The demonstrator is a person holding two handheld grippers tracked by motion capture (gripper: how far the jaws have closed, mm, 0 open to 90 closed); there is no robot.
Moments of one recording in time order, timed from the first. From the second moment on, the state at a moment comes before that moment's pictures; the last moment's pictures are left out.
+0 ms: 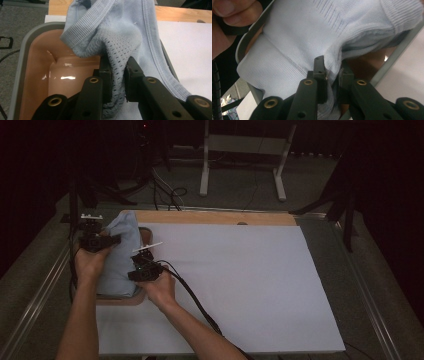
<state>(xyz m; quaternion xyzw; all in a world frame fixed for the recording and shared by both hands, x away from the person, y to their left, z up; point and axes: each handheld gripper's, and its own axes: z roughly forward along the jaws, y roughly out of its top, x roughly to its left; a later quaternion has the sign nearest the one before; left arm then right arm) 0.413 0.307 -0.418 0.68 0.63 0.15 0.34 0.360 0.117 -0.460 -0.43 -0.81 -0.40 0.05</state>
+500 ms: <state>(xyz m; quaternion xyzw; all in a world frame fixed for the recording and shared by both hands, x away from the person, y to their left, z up) 0.401 0.303 -0.406 0.68 0.62 0.20 0.34 0.361 0.118 -0.462 -0.43 -0.81 -0.39 0.05</state>
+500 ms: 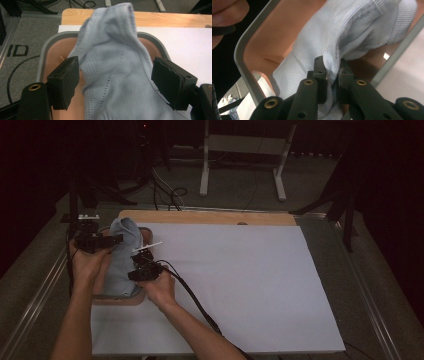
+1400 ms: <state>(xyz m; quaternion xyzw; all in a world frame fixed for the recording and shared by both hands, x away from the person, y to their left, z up) 0.401 0.274 -0.444 0.73 0.59 0.14 0.31 0.359 0.116 -0.461 -0.41 -0.81 -0.40 0.06</state>
